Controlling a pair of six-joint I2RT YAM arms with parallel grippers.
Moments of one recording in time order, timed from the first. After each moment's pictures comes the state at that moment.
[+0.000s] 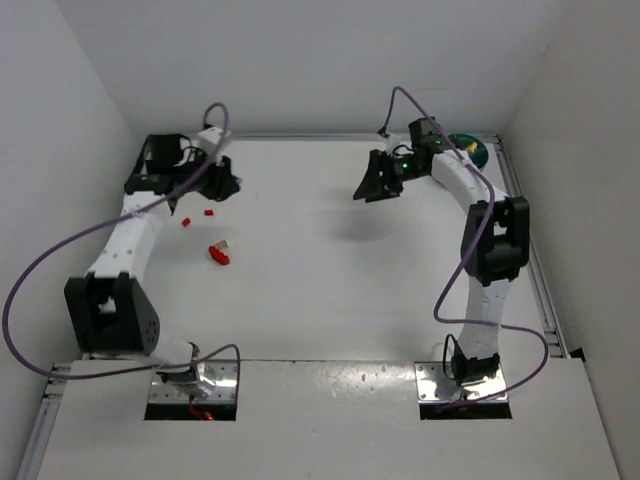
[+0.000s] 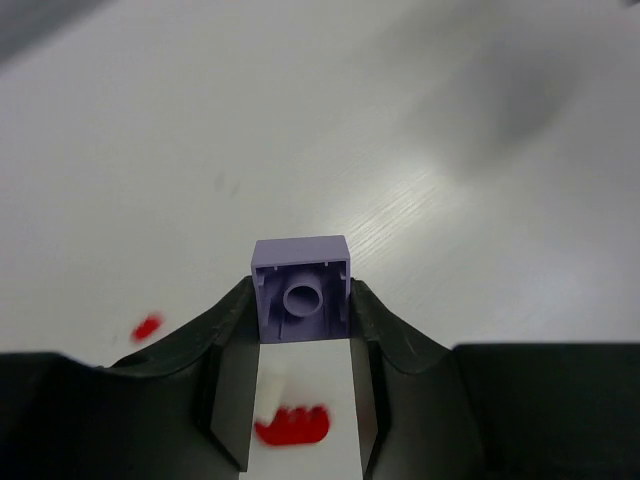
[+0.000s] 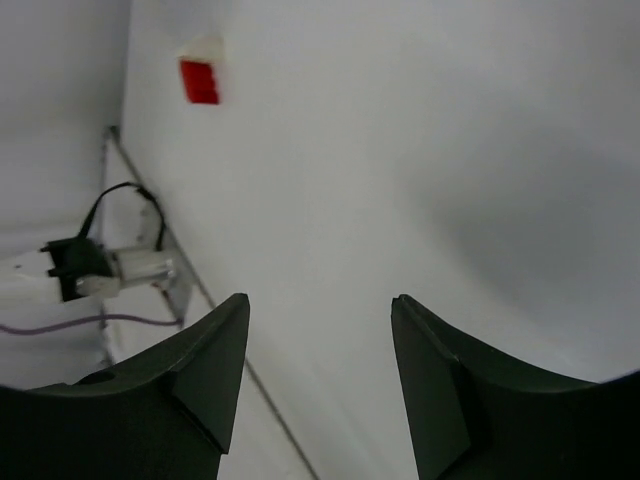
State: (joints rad) left arm 0.11 1.54 1.29 -0.46 0.57 0.34; right arm 0.12 2.05 1.72 -0.74 -0.85 0.05
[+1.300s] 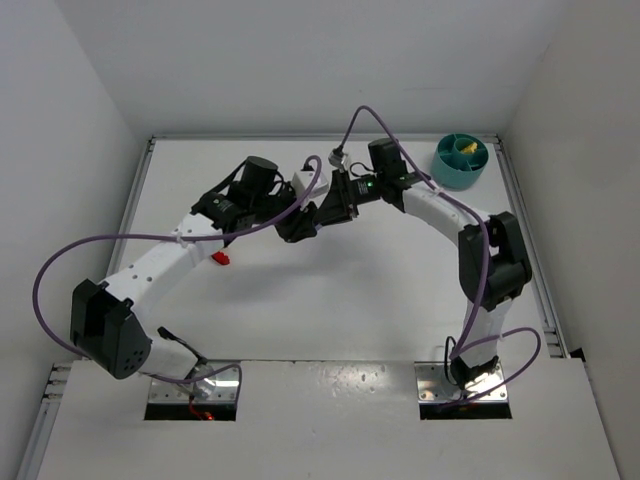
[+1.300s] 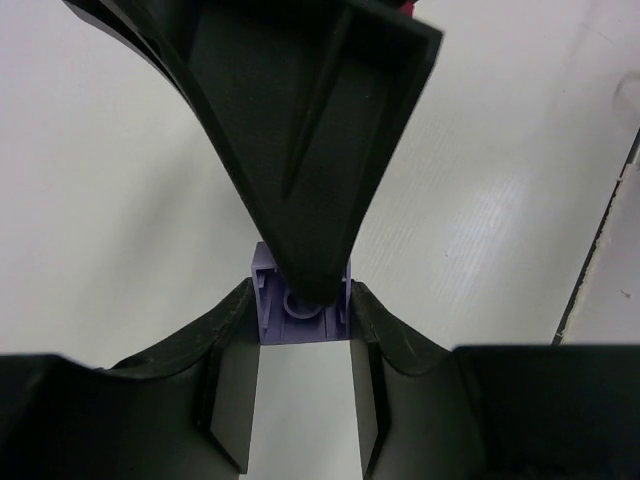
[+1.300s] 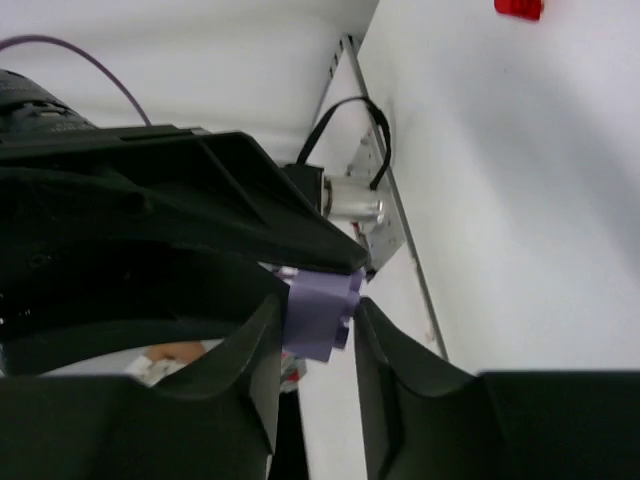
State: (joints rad) left arm -0.55 1.39 1.23 -0.49 0.47 0.29; right arm 0.41 1.87 1.37 -0.17 -1.24 0.62
